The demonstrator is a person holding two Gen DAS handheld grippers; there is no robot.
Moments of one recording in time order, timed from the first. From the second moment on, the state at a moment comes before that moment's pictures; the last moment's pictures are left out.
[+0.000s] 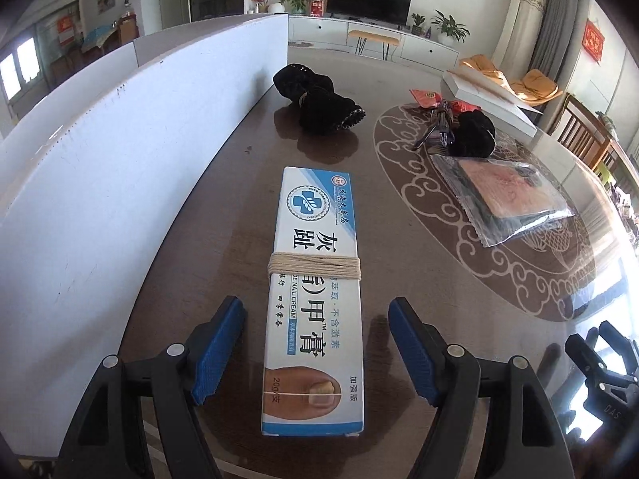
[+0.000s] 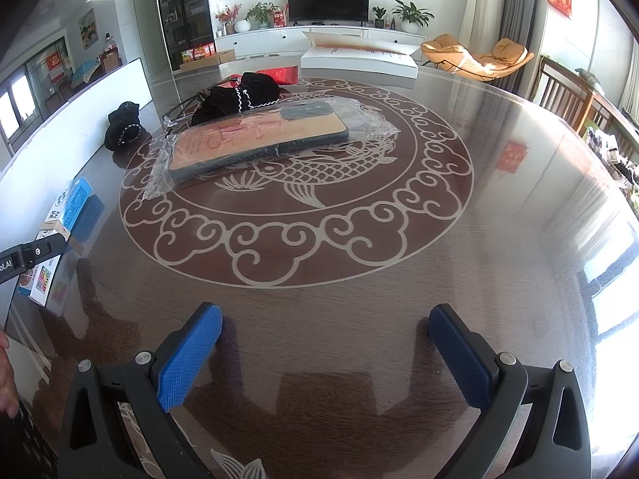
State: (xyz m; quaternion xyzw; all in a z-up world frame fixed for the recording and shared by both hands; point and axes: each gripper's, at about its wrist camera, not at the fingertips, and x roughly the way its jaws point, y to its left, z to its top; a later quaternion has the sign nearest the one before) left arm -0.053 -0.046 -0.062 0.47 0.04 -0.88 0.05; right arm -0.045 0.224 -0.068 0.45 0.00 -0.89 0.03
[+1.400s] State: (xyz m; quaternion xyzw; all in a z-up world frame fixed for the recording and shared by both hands) left arm -0.051 -0.056 -0.066 0.48 0.04 -0.87 0.08; right arm -0.148 0.222 -0.040 0.50 -0.03 -0.86 0.07
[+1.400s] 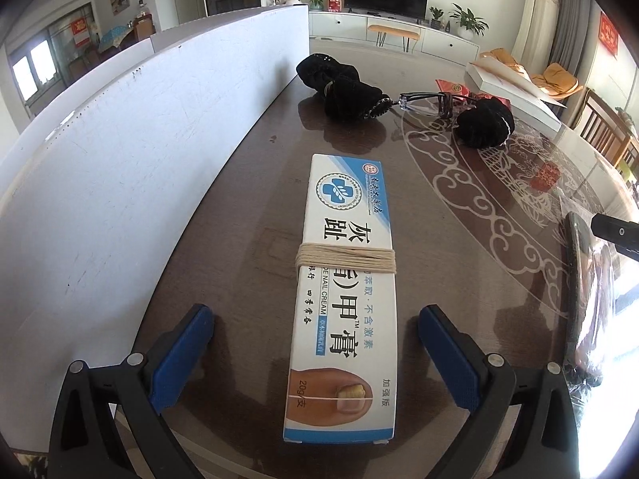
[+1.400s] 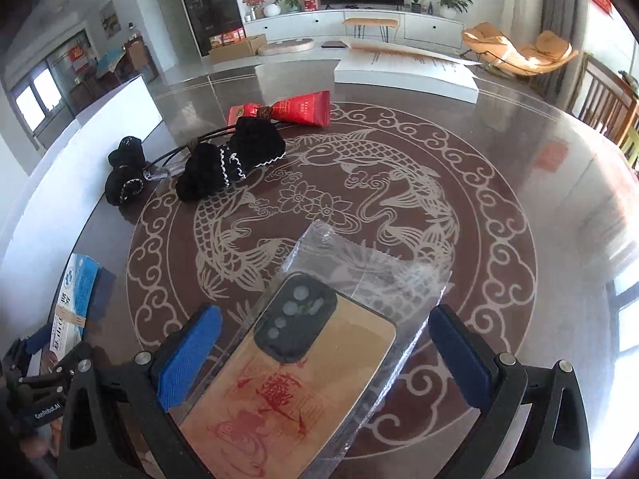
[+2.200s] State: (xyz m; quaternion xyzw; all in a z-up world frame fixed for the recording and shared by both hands) left arm -0.008 -0.083 -0.006 0.34 0.17 -0.92 -0.02; right arm -0.079 0.180 0.020 0.44 0.02 -0.89 0.12
